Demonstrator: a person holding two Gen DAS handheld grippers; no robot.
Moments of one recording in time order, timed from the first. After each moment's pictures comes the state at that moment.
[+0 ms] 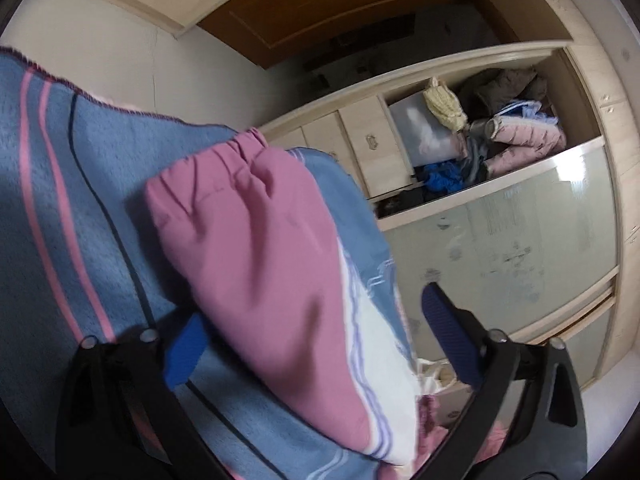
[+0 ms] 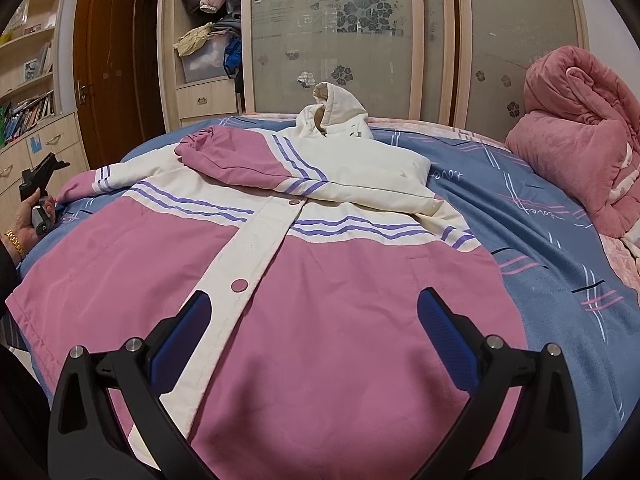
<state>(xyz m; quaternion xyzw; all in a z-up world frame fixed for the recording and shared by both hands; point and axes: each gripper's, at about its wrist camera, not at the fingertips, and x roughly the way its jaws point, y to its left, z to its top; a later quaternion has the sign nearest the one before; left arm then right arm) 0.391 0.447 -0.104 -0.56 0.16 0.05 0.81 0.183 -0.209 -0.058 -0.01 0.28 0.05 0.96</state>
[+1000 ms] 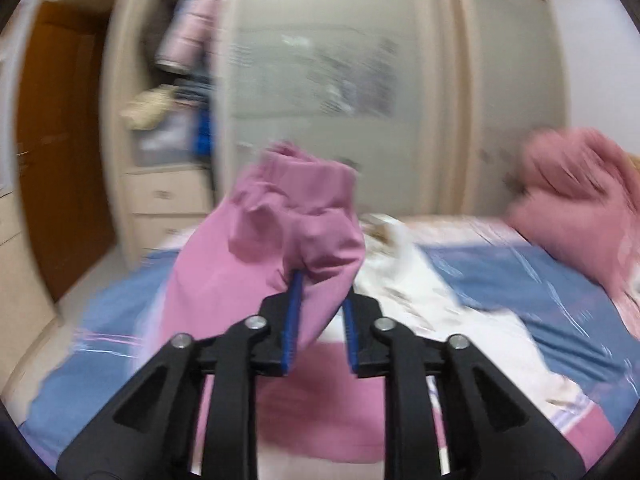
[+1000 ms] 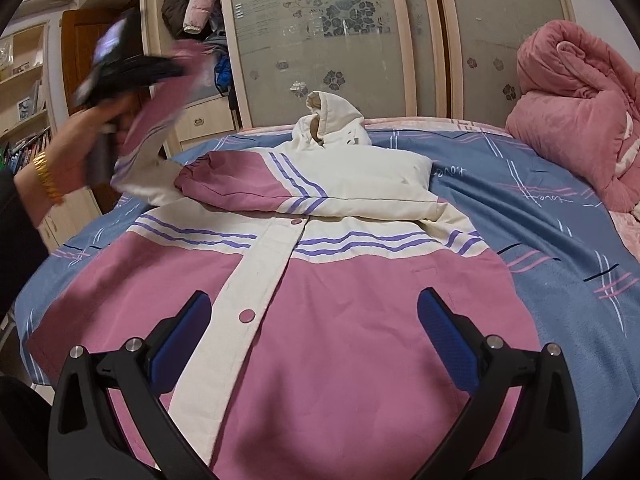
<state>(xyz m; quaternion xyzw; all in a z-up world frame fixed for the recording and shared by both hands) 0.478 -0.014 0.115 0.02 0.18 -0.11 0.98 0.196 -0.221 -0.048 0.05 0.28 0.05 0.96</state>
